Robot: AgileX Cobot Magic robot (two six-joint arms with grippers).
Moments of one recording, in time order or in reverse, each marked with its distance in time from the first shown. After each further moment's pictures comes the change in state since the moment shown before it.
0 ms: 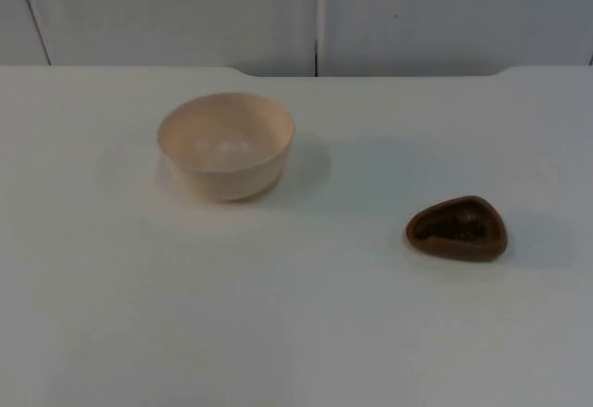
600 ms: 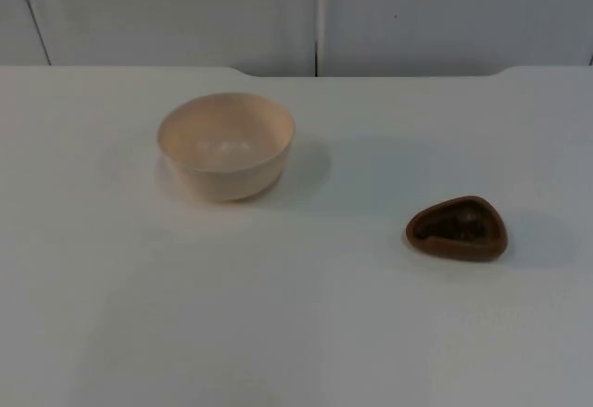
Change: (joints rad) right arm 0.000 0.000 0.000 0.000 0.000 0.000; left arm 0.000 0.181 -0.170 0.024 -0.022 0.002
